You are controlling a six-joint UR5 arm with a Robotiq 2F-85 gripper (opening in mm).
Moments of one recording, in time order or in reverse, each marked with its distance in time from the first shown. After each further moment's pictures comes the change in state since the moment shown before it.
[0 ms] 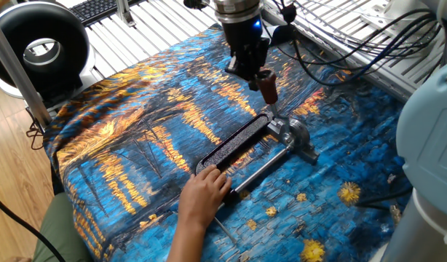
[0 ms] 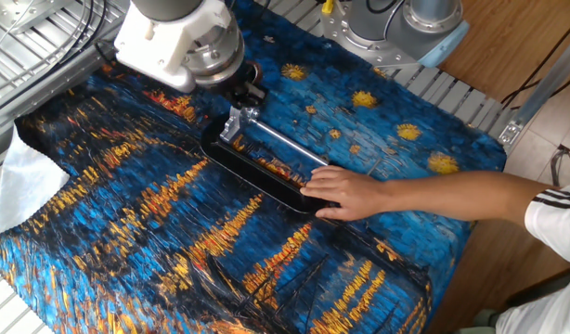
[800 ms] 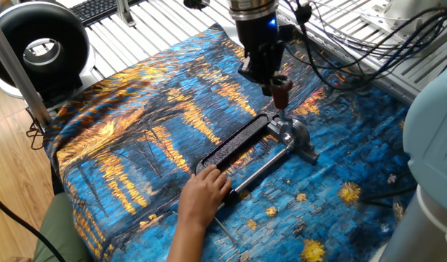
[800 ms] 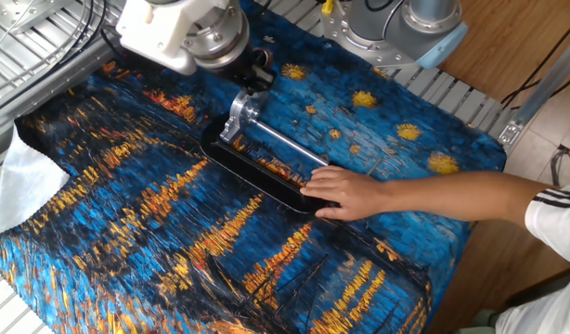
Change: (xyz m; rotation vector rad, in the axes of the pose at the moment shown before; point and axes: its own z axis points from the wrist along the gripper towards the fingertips) arm 0.034 0.008 0.004 -0.093 0.058 0.001
